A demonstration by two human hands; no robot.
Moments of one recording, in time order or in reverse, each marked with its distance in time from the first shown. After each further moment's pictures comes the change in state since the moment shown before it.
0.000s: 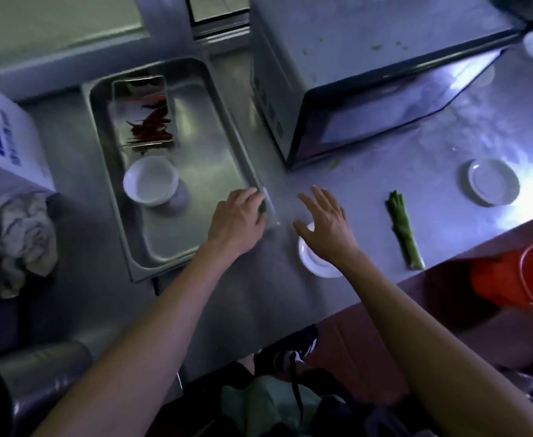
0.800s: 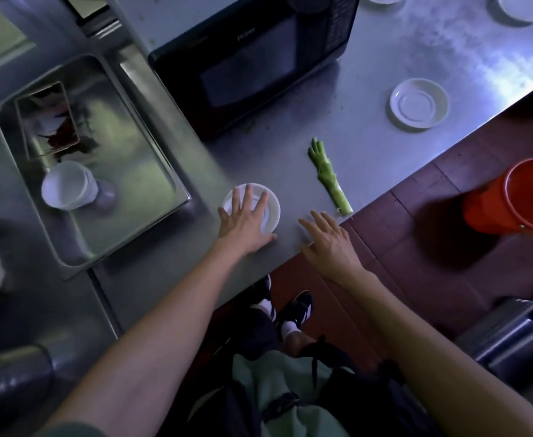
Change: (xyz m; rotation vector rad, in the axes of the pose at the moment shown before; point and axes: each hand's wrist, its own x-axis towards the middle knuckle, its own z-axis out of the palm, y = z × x) left_hand -0.008 0.166 0.128 0.308 -0.458 -0.028; right_hand -0.159 0.169 -0.005 0.060 -0.102 0.123
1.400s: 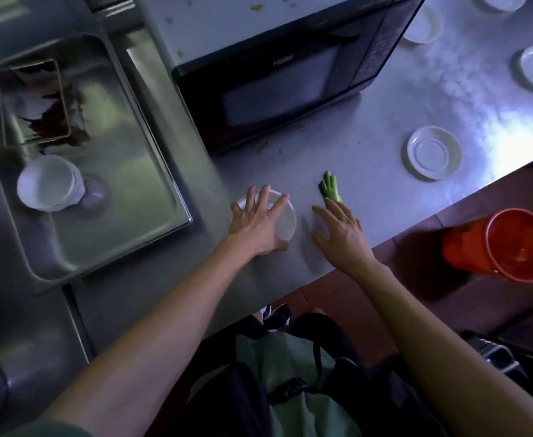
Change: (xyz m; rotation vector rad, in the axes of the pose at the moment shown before) left_hand 0.059 -0.001 -0.036 -0.015 0.093 0.106; right_hand 0.093 0.006 -0.062 -0.062 0.010 -0.005
